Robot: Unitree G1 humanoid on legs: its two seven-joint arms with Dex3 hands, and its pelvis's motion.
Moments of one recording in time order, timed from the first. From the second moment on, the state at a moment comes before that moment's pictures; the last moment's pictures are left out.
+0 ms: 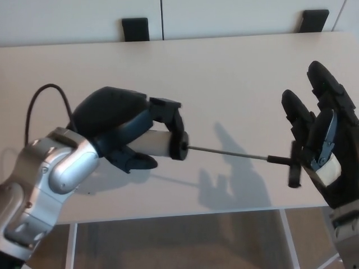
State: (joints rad) left_arm -0.36 0.57 -0.38 -0.13 0.62 -0.06 -0.31; right_arm 0.03 -0.01 -0.05 -0.33 0.33 0.19 0.13
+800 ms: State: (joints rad) left_arm -0.44 0.24 -0.57 -0.09 0.86 0.05 -0.18; right_arm -0.04 0.08 -0.03 -0.28 0.31 0.14 -0.04
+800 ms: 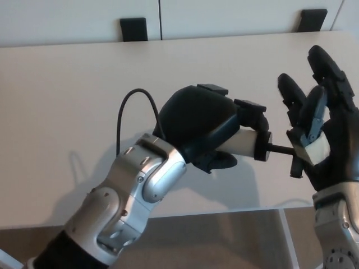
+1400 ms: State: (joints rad) left_arm -0.53 0.22 -0.54 0.02 0.89 0.06 -0.17; right_arm -0.07 0.08 -0.03 -0.23 0.31 0.04 -0.10
